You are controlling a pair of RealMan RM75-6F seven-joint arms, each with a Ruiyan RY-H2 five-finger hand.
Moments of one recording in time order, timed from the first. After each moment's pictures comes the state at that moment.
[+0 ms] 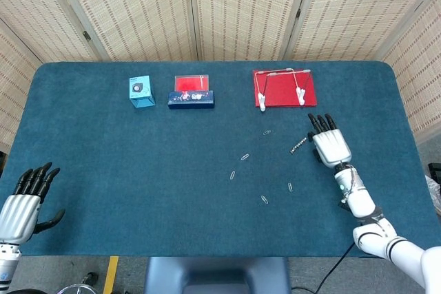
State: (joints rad) left arm -0.14 -1.13 0.00 -1.53 1.57 1.46 -0.04; right arm 0.59 -1.61 0.16 -0.87 -1.40 0.96 -0.15
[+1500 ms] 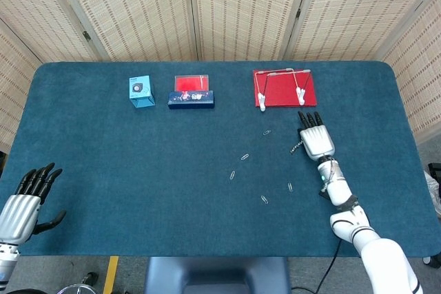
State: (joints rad) left arm -0.15 -1.12 0.01 -1.50 1.59 1.45 -0.12; right arm 0.73 -1.91 0.14 -0.36 -1.39 0.84 -0.01
